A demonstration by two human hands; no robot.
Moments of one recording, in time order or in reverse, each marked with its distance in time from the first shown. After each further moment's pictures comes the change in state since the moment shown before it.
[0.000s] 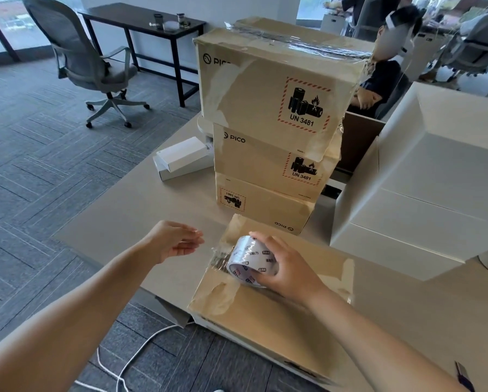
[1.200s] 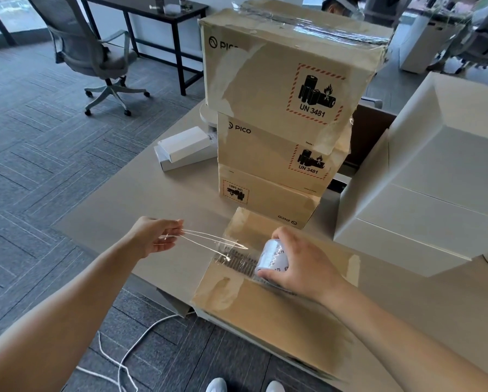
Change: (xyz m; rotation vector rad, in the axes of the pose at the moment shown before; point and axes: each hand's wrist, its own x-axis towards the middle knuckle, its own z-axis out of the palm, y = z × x) left_hand 0.015 -0.011 -0.038 -0.056 0.126 -0.059; right_hand -0.001 -0.007 -0.017 -0.418 -0.045 0.069
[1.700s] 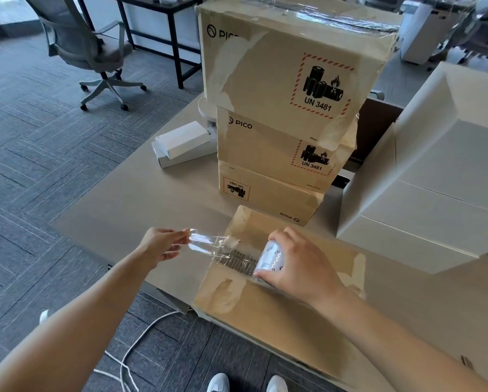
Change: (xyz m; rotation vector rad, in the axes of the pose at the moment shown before) left_hand 0.026 -0.034 0.011 0.047 0.007 0.016; right_hand 0.005 -0.018 0.004 -0.027 0.017 0.080
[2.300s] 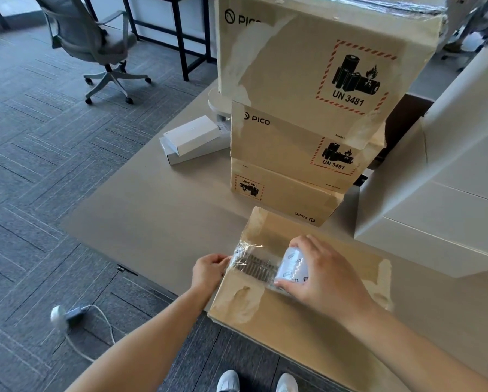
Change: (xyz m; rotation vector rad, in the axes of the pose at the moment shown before) left_hand 0.002 -0.075 0.074 0.165 0.050 0.105; right_hand -0.001 0.003 0.007 -0.031 0.048 -0.025
